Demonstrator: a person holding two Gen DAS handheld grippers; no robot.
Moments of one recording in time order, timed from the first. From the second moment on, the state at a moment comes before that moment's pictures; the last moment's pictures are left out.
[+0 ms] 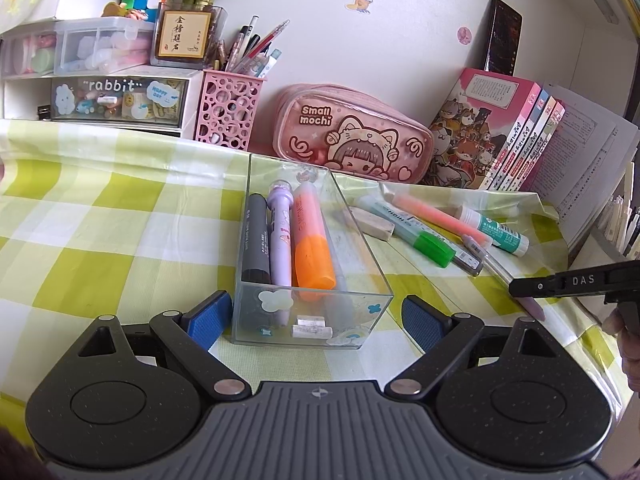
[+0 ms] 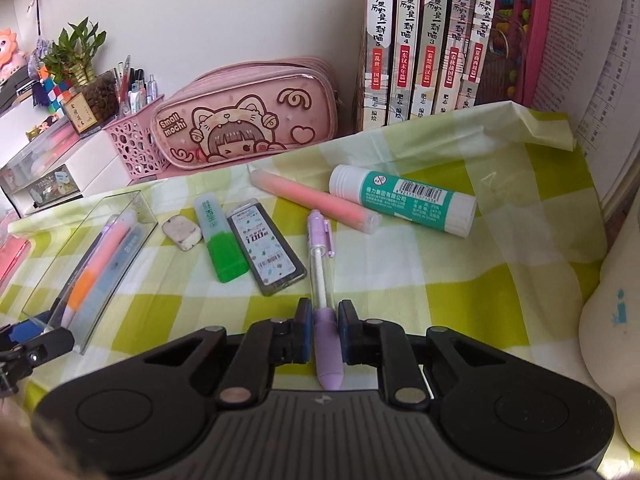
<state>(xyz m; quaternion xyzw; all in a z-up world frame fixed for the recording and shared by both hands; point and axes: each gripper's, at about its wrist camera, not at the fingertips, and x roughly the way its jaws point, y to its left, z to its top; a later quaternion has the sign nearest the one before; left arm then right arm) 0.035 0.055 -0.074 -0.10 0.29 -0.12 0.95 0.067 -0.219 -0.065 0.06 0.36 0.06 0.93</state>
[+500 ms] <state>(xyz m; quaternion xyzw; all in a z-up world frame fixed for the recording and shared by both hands) 0.034 0.055 -0.073 -0.10 0.29 -0.12 0.95 0.083 -0.206 -0.060 0.04 0.38 0.07 0.92</state>
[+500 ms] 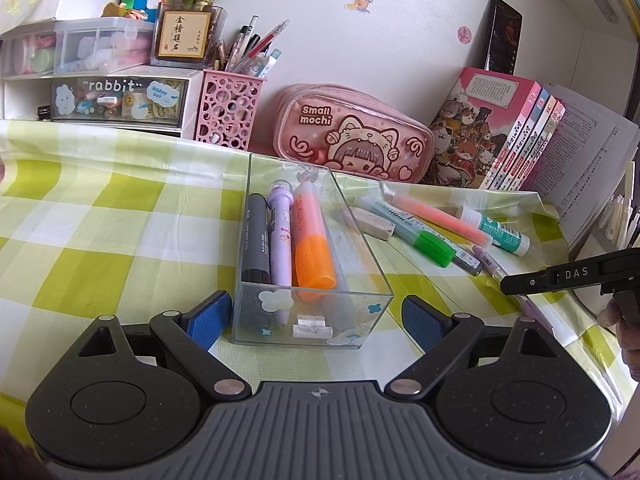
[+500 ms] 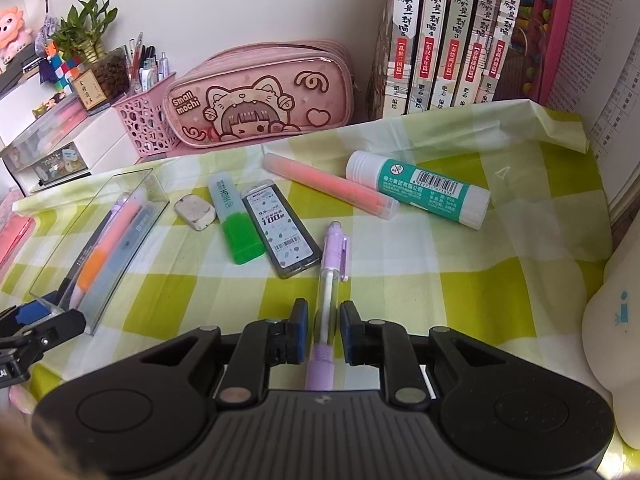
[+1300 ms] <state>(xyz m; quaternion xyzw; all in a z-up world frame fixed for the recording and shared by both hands) 0.034 0.054 -0.073 -0.10 0.29 -0.12 0.95 0.089 -0.190 -0.061 0.01 0.36 0.03 0.93</state>
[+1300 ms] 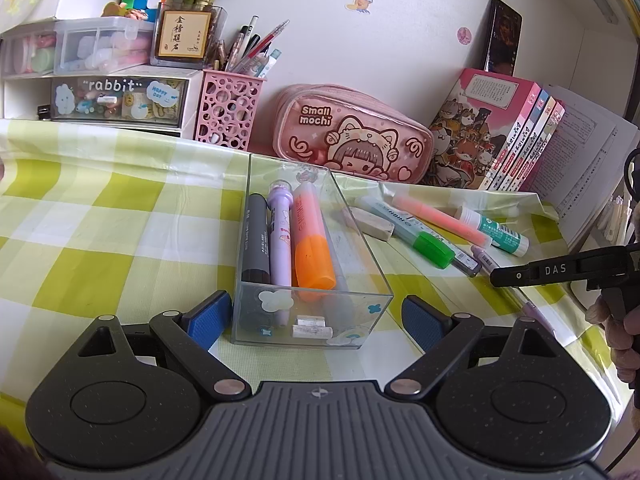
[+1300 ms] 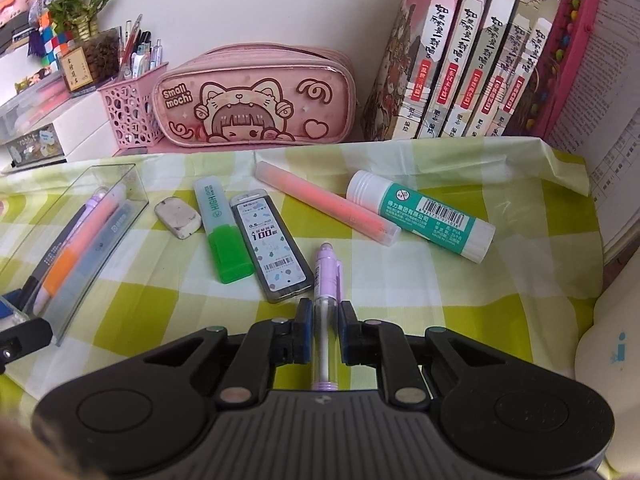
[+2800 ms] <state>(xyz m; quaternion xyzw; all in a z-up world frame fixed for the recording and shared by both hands) 0.034 0.053 -0.073 -0.10 0.29 -0.12 0.95 0.174 -0.079 -0.041 0.33 0.43 0.20 0.82</state>
